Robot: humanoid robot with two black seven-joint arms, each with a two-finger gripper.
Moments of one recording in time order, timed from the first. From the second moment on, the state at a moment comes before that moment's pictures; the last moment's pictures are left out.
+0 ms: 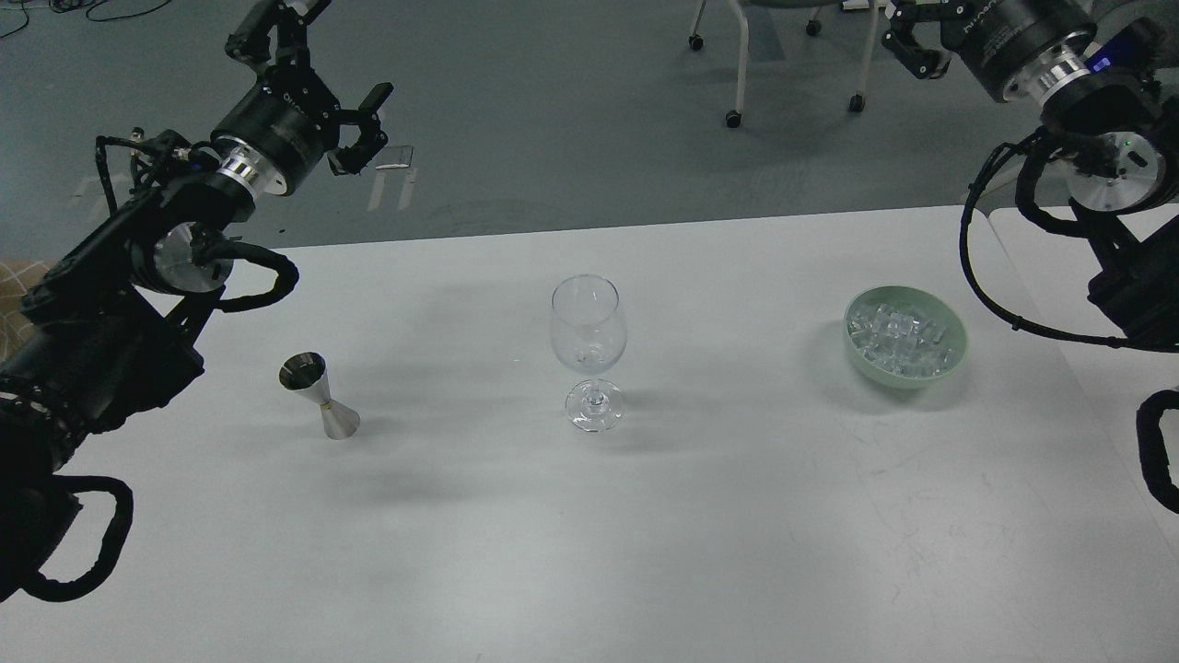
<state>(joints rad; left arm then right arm) -1.01 0.35 -0.66 -0.53 0.08 -0.49 -0.22 1.01 -0.33 0.99 0.57 -0.31 0.49 0.16</state>
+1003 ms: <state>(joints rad) -0.84 0.88 -0.70 -1.26 0.47 -0.36 -0.24 1.01 -0.35 0.99 0.57 -0.31 0.49 0.17</state>
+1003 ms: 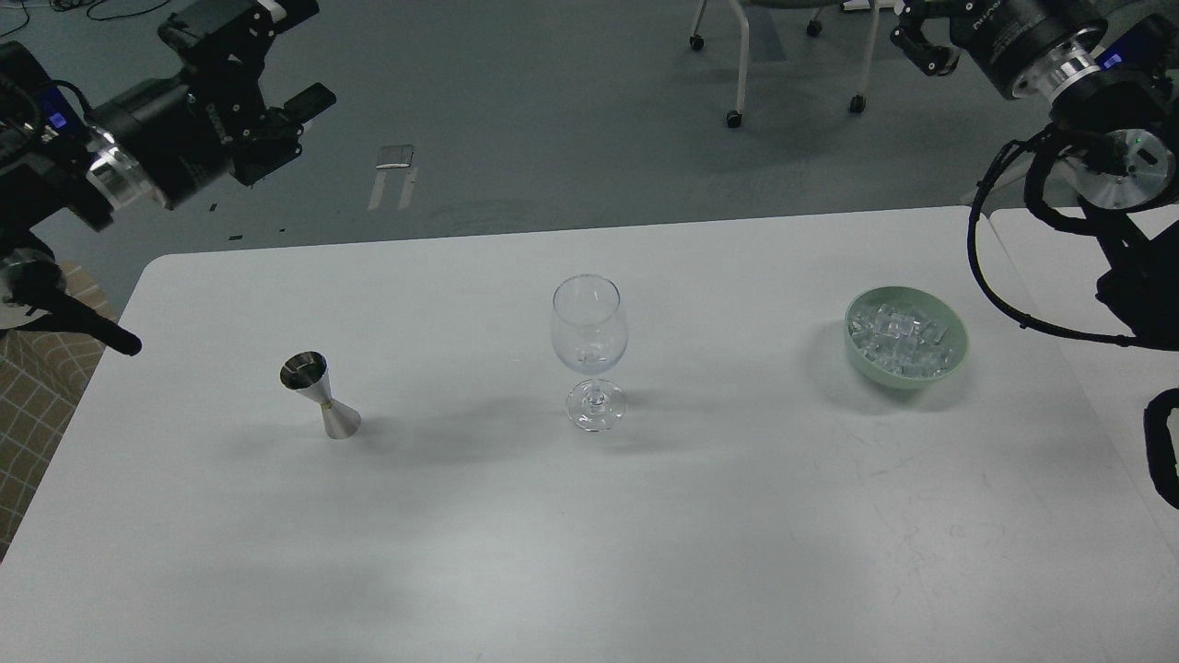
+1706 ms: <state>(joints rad) -0.25 1.29 -0.76 -1.58 -0.53 -0.48 -0.30 1.00 -0.35 0.99 0.57 -0.31 0.49 0.16</state>
